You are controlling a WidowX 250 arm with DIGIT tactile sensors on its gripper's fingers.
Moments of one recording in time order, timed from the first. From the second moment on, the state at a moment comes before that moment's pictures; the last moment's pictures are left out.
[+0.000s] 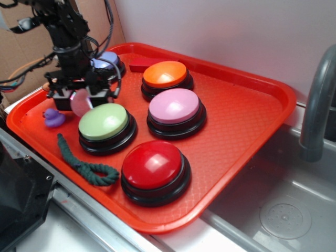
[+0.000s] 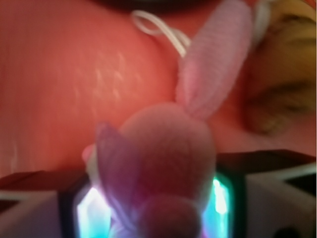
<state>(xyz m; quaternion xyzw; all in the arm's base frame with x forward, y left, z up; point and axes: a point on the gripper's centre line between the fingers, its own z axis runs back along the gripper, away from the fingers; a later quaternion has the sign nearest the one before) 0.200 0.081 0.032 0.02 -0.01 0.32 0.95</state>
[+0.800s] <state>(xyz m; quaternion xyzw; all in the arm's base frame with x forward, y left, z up) 0.208 0.003 0.150 0.04 0.00 0.03 1.00</state>
